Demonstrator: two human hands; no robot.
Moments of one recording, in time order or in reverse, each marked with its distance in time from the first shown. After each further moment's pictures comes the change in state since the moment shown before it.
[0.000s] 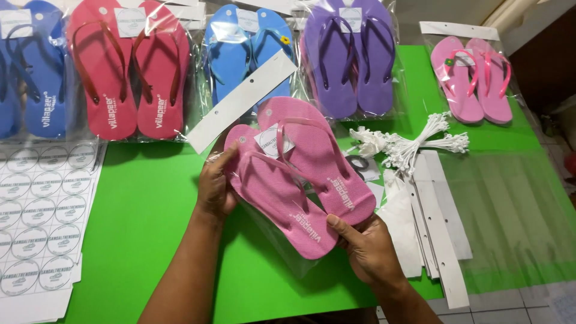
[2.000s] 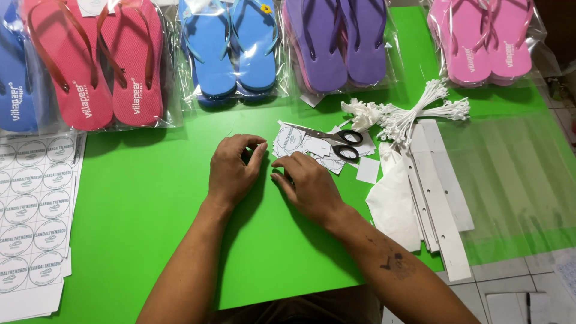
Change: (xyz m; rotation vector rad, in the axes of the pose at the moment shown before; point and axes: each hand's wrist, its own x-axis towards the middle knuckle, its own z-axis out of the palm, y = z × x) left_hand -0.006 -0.034 0.006 1.507 -0.210 0.898; right_hand 0.078 0.030 0.042 -1.269 -0.273 -0.889
